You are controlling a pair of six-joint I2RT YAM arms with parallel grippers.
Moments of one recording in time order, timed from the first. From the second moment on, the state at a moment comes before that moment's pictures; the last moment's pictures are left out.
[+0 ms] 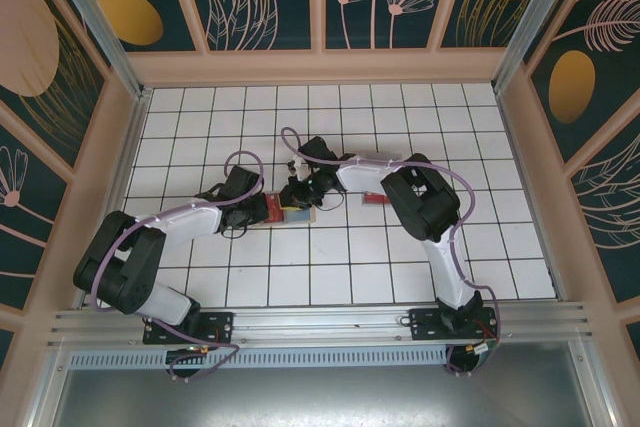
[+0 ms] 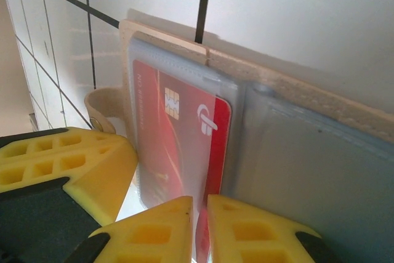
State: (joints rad) left arm -0.47 1.50 0.66 -0.22 0.01 -0.68; right arm 0.75 2.17 1.42 -0.27 -0.66 0.67
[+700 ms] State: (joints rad) left arm -0.47 1.50 0.66 -0.21 0.02 -0.68; right arm 0.75 2.17 1.45 -0.34 -0.63 0.63
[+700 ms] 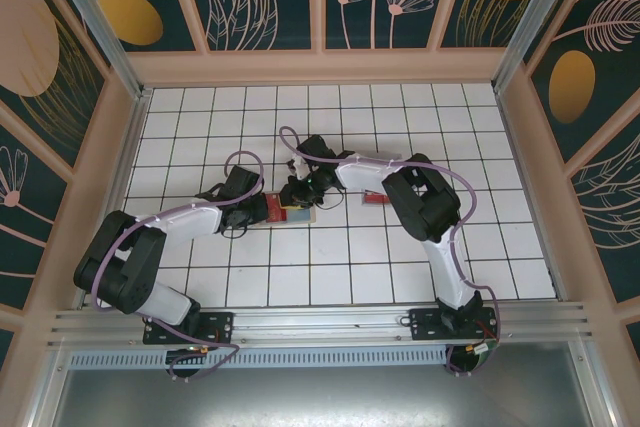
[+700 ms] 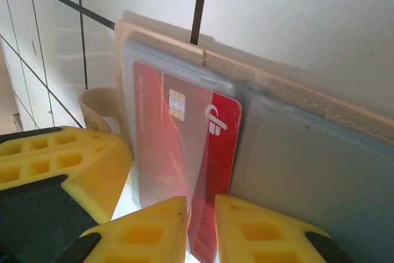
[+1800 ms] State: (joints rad) left arm -0.47 1.51 0.66 -0.21 0.02 -0.68; right arm 0.74 2.14 1.41 -0.32 -0.62 0.65
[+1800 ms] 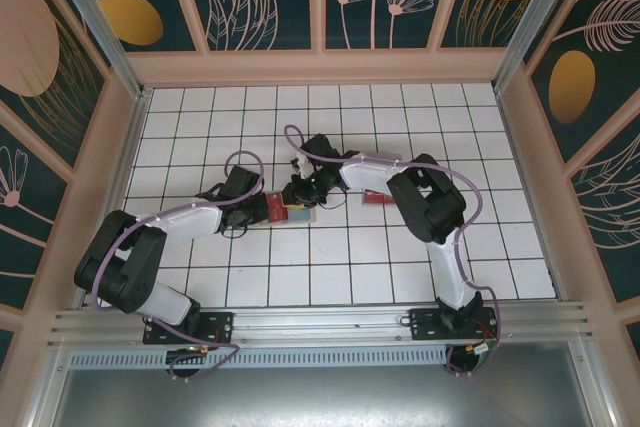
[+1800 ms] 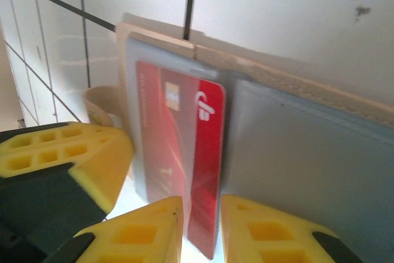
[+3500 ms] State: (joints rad) left arm -0.47 1.52 0.67 -0.19 0.03 -0.68; right arm 0.63 2.01 1.23 -0.23 -0.68 0.68
